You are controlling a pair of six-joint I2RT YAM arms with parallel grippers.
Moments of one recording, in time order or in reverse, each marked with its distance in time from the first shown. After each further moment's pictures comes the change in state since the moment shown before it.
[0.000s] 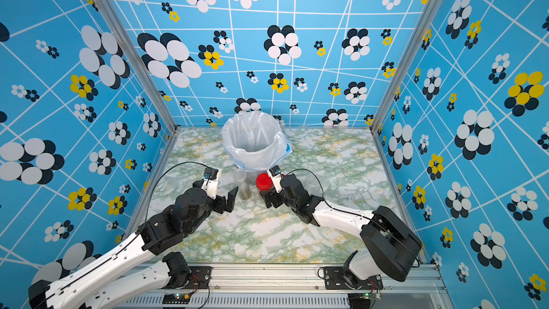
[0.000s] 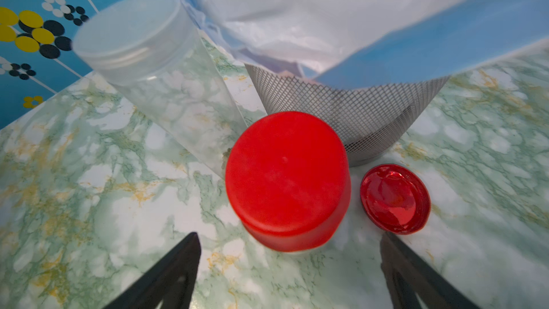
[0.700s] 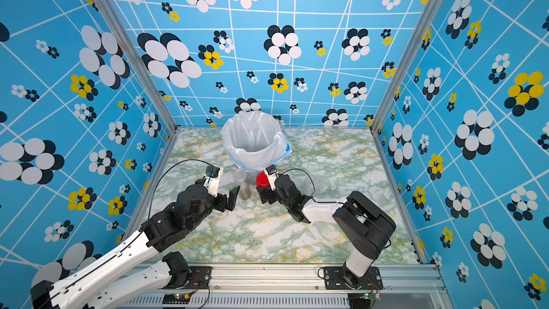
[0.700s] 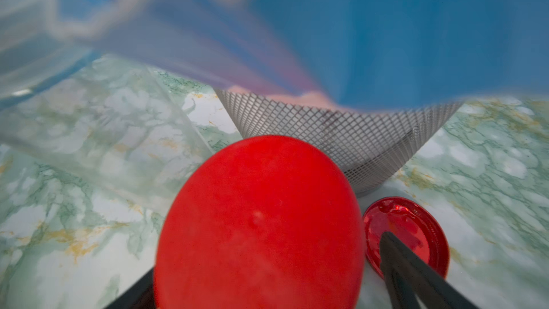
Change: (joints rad) left arm 0.059 0.031 -0.008 0.032 0.085 0.004; right arm 0.000 0.206 0.022 0.267 0.076 -0.003
